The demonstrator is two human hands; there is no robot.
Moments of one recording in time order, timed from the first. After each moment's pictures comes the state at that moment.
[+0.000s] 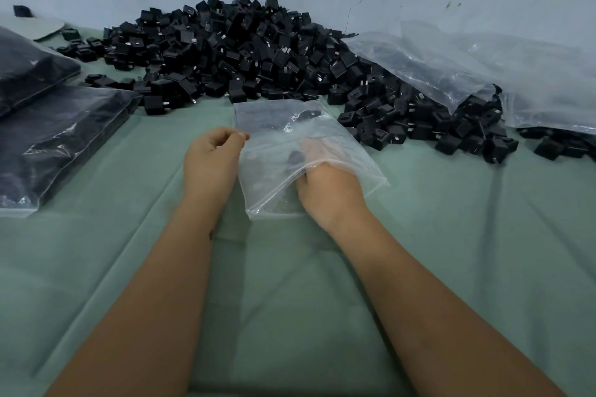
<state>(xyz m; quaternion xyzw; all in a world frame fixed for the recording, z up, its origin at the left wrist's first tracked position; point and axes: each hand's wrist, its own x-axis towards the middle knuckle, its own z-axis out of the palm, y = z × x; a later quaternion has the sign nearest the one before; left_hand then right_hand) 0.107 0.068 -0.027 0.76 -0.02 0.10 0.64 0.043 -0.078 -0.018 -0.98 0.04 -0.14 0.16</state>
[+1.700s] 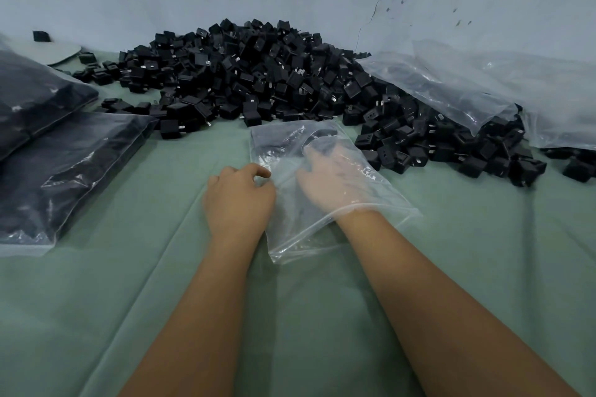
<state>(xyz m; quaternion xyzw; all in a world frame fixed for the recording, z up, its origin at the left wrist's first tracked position) 0.112 0.065 -0.031 0.92 -0.03 0.09 0.37 0.119 -0.077 -0.018 -0.97 0.15 -0.04 0.17</state>
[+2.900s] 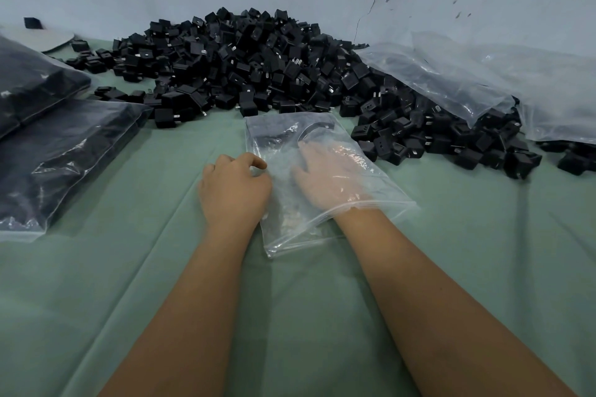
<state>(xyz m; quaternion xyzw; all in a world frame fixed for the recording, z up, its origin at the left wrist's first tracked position) 0.109 0.062 -0.030 0.93 -0.02 0.10 0.35 0.103 -0.084 -0.022 -0.99 0.06 -0.03 0.14</state>
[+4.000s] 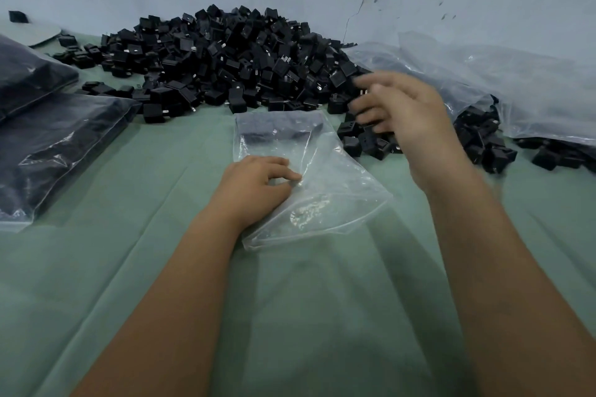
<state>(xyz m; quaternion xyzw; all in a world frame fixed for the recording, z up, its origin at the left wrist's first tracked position) 0.114 0.053 -0.037 0.90 -0.28 0.03 0.33 0.036 -0.140 0.064 -0.79 0.04 -0.24 0.56</state>
